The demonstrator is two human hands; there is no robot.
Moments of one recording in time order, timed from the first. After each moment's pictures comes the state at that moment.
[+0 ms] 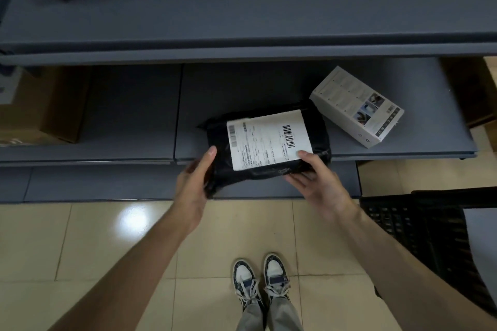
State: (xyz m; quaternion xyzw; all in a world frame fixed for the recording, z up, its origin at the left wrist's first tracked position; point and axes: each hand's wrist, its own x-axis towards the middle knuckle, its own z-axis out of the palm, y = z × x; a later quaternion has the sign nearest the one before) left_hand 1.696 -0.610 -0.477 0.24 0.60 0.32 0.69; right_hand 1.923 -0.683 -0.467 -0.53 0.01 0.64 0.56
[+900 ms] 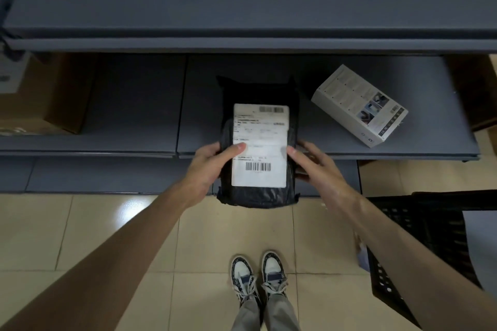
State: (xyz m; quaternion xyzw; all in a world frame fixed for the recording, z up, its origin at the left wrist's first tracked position) left_hand 1.714 -0.589 -0.462 0.40 0.56 0.20 0.69; right_hand 1.930 -0.673 -0.468 -0.64 -0.25 0.60 0.41
